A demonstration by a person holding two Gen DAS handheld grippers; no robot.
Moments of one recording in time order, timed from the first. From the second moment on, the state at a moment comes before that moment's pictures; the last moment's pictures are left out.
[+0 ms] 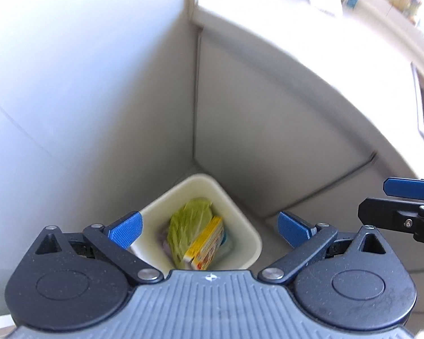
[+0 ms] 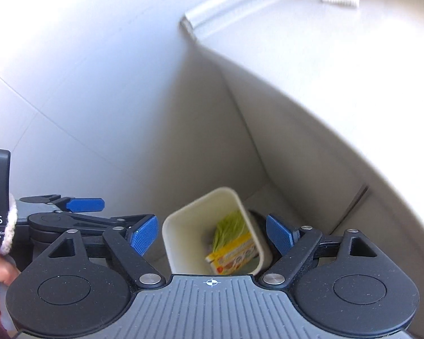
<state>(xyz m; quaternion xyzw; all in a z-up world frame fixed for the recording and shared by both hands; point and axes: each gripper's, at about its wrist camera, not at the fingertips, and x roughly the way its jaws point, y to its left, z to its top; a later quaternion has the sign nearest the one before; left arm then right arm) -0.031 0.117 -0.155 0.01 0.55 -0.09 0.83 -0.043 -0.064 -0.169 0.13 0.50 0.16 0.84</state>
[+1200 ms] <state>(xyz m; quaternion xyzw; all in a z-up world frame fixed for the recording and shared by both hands) 0.242 -0.076 -0.131 0.03 0.39 -0.16 0.91 0.225 -0.286 -0.148 0.17 0.33 0.04 0.93</state>
